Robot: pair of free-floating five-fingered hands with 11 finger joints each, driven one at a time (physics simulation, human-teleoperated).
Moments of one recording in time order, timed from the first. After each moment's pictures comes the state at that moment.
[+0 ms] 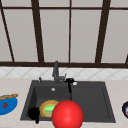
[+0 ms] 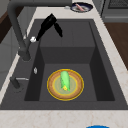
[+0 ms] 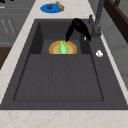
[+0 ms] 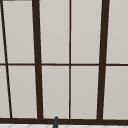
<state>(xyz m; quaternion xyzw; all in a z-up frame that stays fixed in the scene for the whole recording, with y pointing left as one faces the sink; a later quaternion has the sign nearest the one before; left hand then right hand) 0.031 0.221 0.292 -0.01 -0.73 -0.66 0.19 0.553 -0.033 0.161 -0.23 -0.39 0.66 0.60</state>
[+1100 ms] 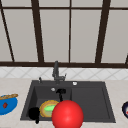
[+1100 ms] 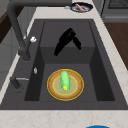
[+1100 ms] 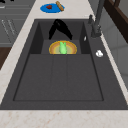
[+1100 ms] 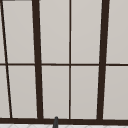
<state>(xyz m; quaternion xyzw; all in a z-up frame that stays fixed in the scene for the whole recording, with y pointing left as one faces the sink) 0.031 0.221 0.292 -0.01 -0.73 -0.66 0.19 0.447 0.049 0.119 -0.21 -0.37 0.67 0.61</state>
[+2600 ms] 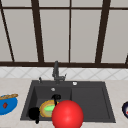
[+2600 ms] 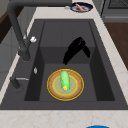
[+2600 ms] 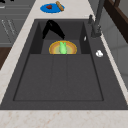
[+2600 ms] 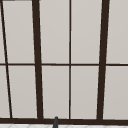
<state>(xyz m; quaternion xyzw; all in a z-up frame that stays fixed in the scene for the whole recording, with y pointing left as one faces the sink) 0.031 0.221 0.292 -0.01 -0.73 -0.66 0.19 0.395 0.095 0.093 -0.21 -0.37 0.67 0.61</state>
